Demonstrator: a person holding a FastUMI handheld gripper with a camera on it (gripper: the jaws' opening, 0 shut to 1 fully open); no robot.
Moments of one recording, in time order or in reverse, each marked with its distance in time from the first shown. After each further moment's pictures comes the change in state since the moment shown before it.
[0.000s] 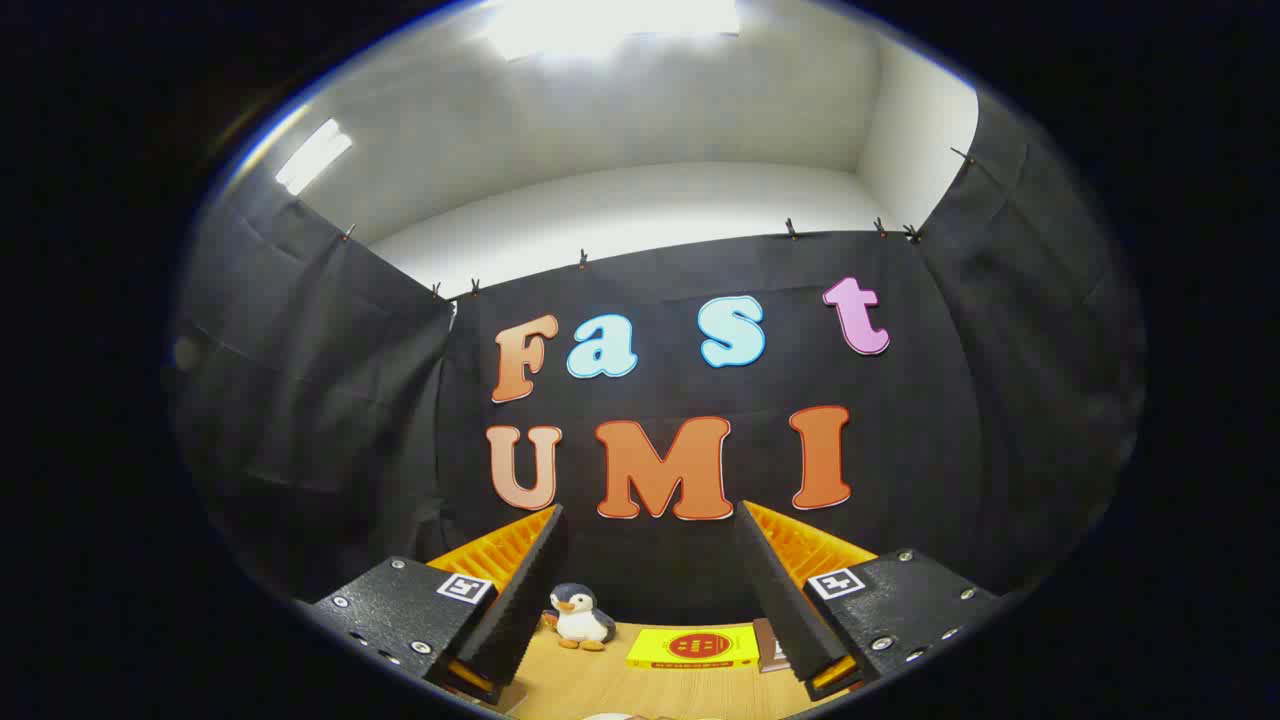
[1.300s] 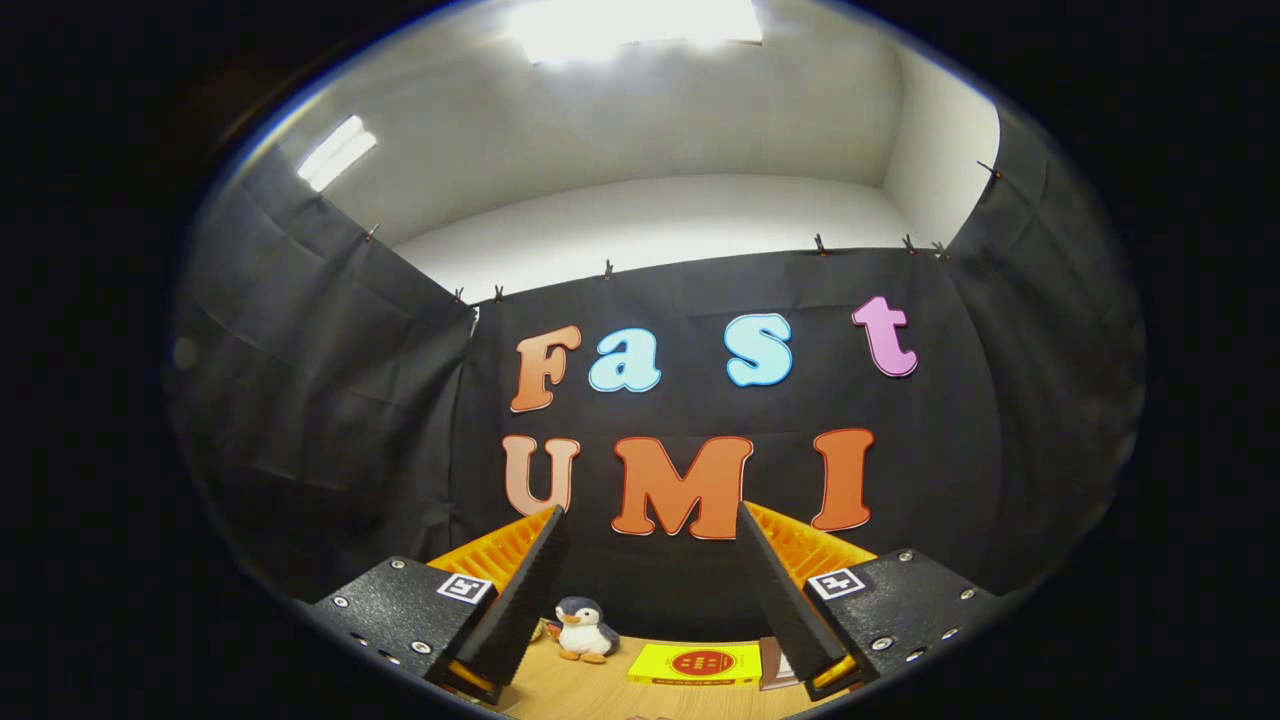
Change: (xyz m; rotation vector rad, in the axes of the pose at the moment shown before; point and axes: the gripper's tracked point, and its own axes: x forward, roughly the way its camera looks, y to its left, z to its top) arm 0.023 0.016 0.004 -0.038 -0.042 0.069
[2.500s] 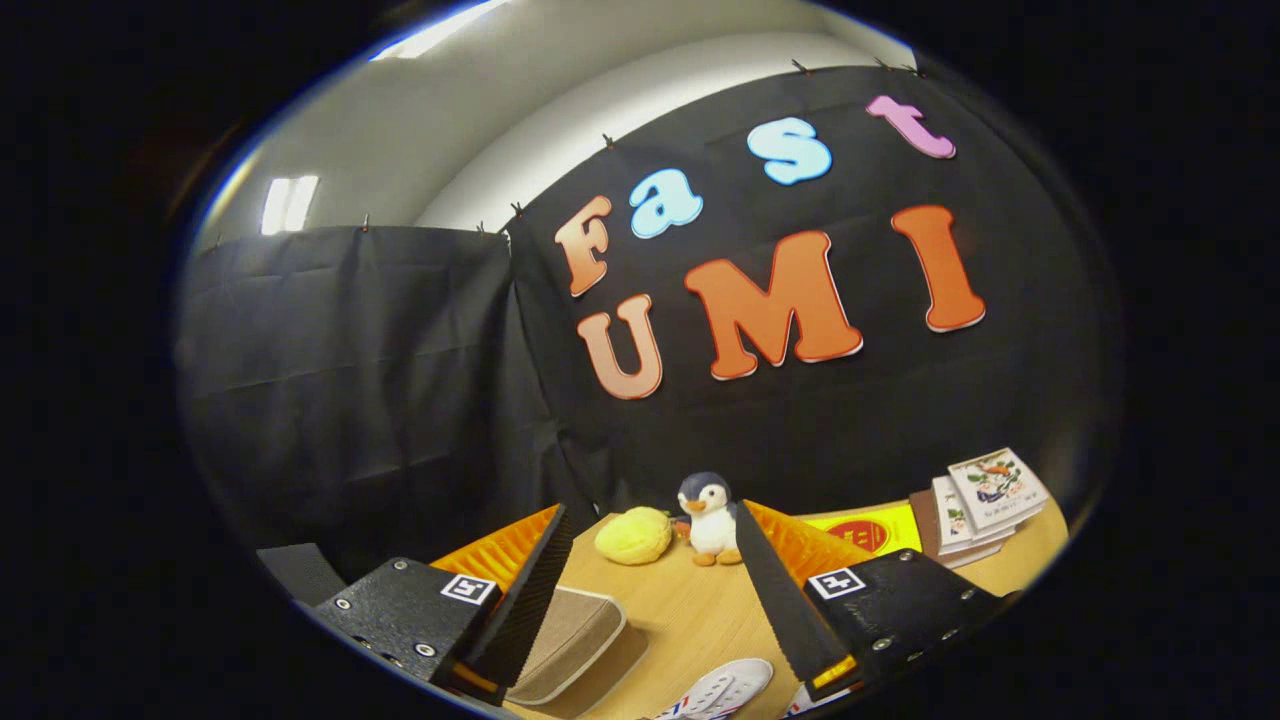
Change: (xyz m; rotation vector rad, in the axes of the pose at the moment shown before) arm -0.006 0.073 -0.188 0.372 0.456 0.265
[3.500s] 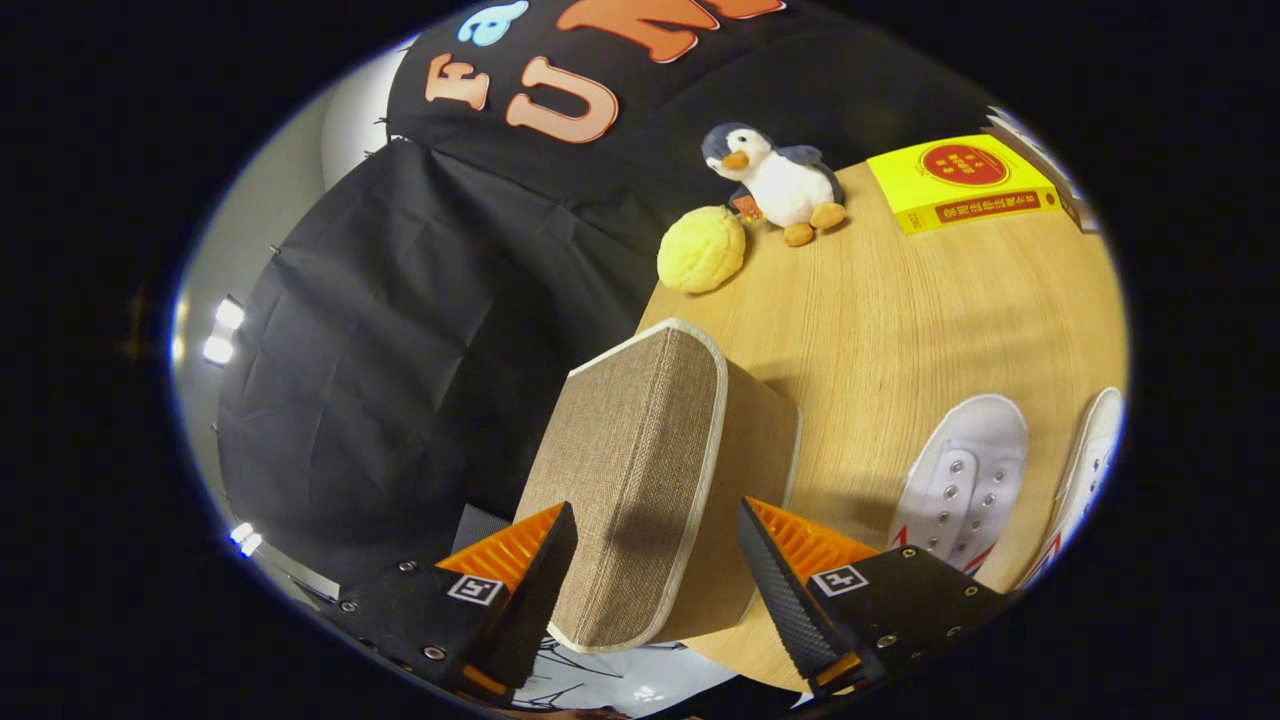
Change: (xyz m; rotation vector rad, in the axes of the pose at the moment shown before) arm 0.014 0.079 -0.241 0.537 0.760 0.232
